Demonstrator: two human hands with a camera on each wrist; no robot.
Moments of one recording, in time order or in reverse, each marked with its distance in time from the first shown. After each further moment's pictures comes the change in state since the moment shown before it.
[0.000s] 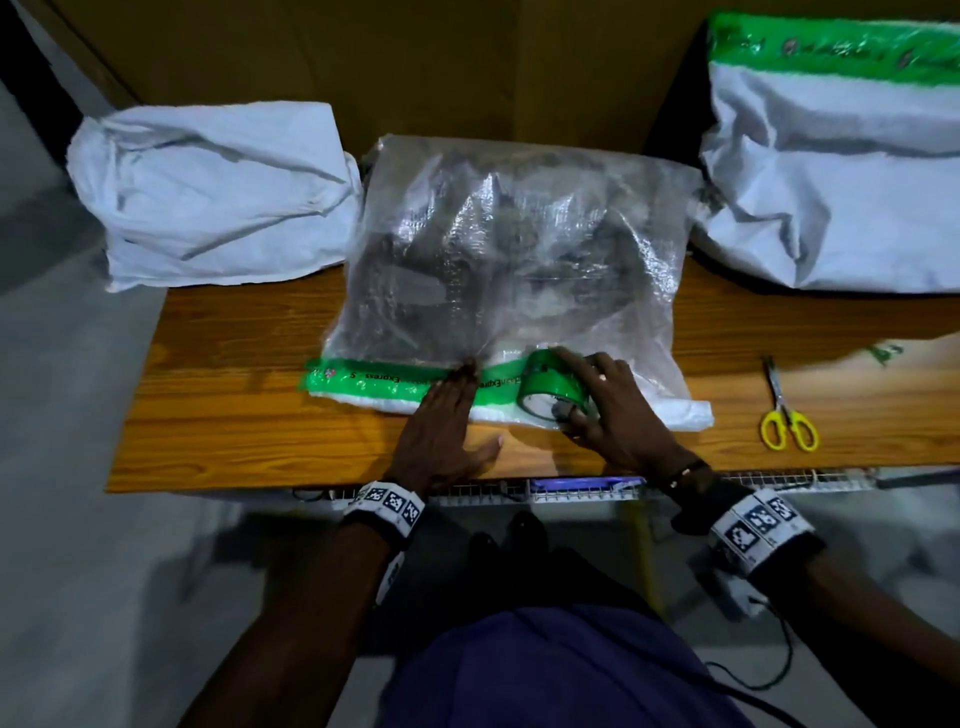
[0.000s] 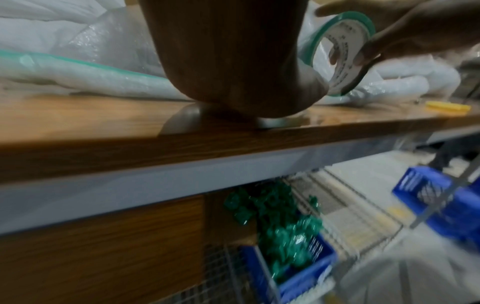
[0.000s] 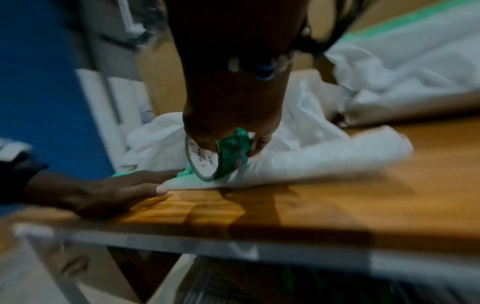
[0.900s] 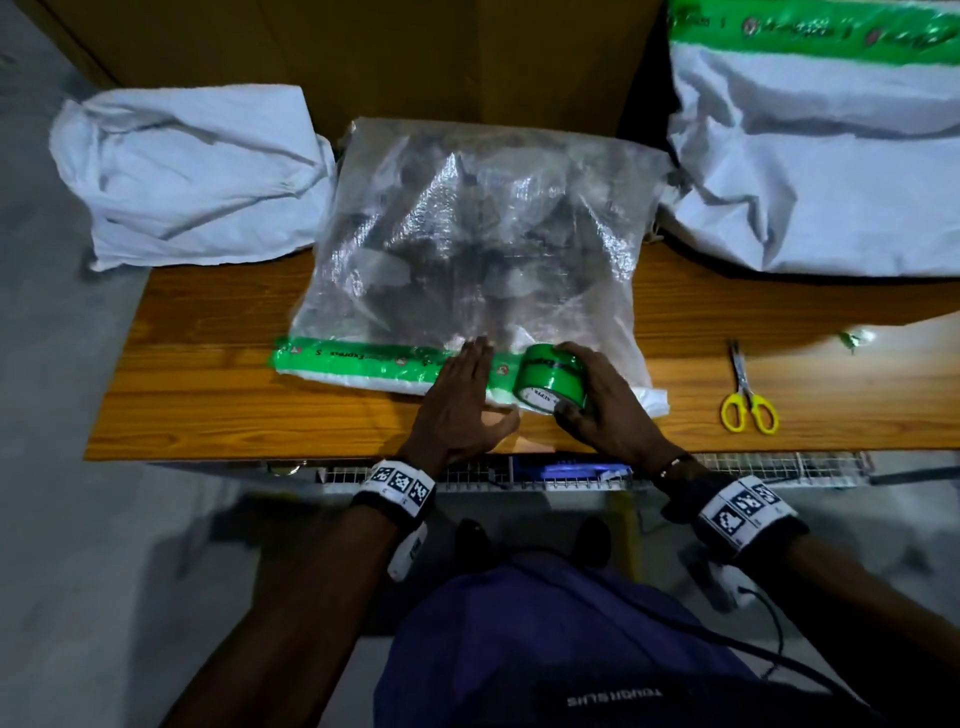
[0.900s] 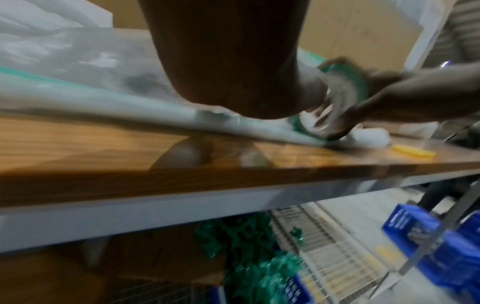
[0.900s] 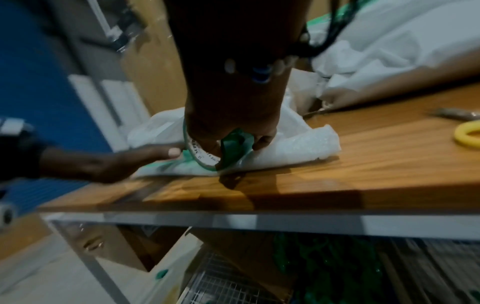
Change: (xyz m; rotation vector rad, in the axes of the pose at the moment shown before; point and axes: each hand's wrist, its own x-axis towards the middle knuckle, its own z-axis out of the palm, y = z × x) left_hand 0.025 0.079 0.013 -0.015 0.004 -0.051; right_hand -0.038 0.040 -0.015 0.153 -0.003 0.014
